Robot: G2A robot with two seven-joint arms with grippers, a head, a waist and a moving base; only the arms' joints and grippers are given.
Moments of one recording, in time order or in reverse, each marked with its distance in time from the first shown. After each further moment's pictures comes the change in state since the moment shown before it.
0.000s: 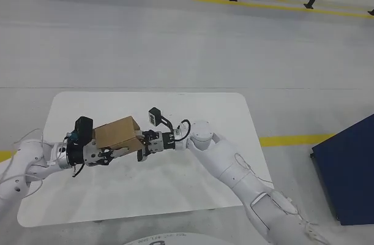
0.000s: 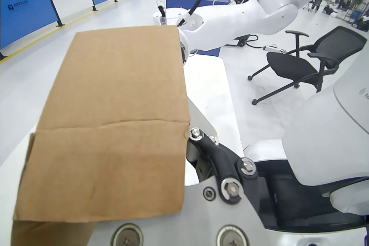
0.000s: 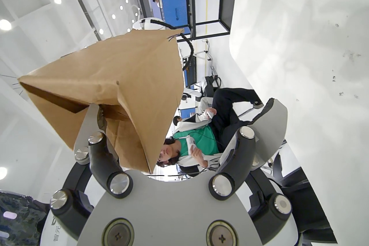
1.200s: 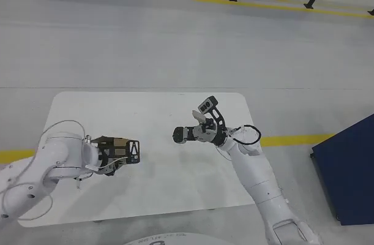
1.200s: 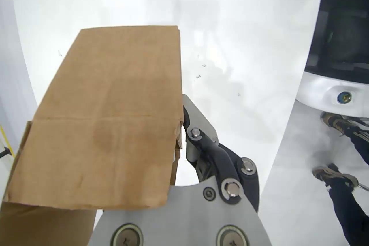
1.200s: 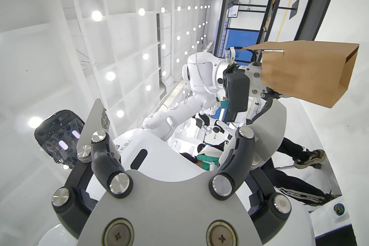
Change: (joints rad) left arm -0.190 -0.060 0.186 -0.391 -0.087 0.354 -1.471; right arm -0.329 0.109 0.491 -0.234 0.305 -0.178 0.168
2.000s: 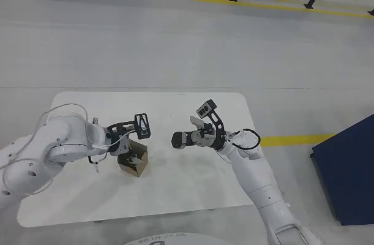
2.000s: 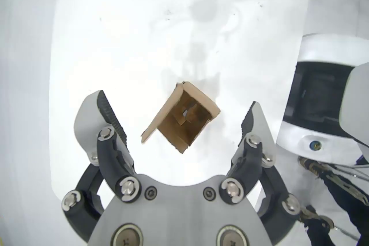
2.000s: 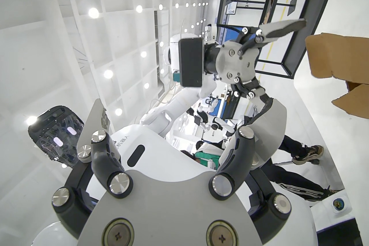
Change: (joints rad) left arm -0.055 -0.007 -0.070 0.069 -0.171 0.091 0.257; right arm -0.027 0.008 -0.019 -0.048 -0.028 0.007 -0.015
